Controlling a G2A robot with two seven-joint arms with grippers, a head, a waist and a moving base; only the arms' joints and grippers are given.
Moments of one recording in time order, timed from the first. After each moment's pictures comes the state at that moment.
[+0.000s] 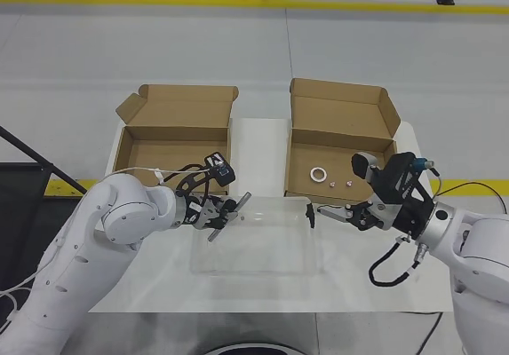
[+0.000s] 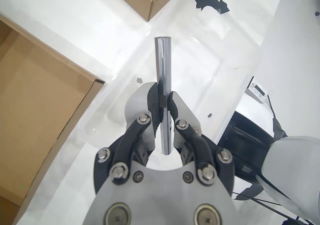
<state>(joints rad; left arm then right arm) 0.95 -1.01 -1.15 -1.83 0.55 -0.33 -1.20 -1.19 -1.09 1.57 -2.13 -0.63 -0.60 0.90</state>
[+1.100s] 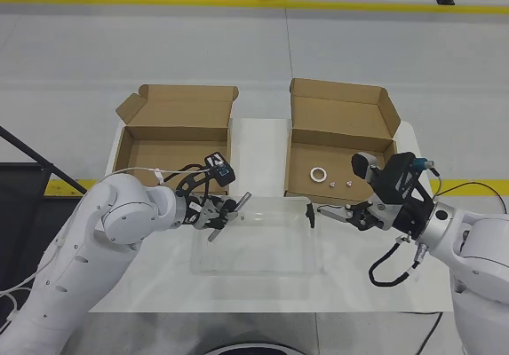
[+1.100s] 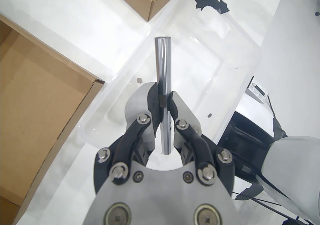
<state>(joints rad) 0.95 -1.01 -1.15 -1.83 0.55 -0.33 -1.20 -1.19 -1.09 1.57 -2.13 -0.63 -0.60 0.90</state>
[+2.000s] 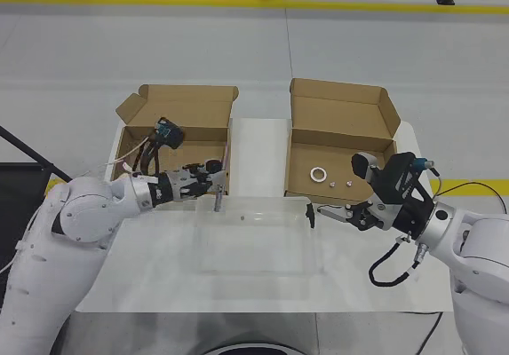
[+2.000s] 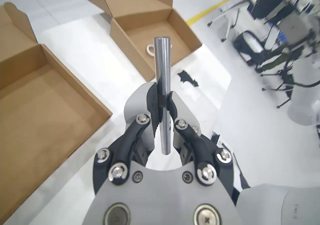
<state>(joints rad) 1.07 -0.99 -1.38 -1.81 0.25 -0.33 -0.85 -1.19 -1.09 1.57 -2.13 -0.63 -0.60 0.90</state>
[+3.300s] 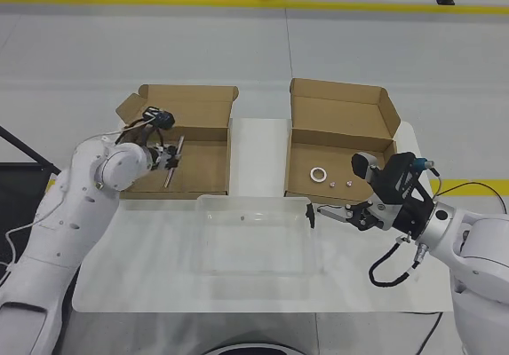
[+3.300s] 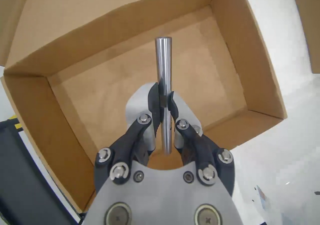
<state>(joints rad) 0.65 -1.04 -1.07 -1.21 0.84 -0.18 -0.92 -1.19 -1.09 1.57 -2.13 -0.63 -0.60 0.90</state>
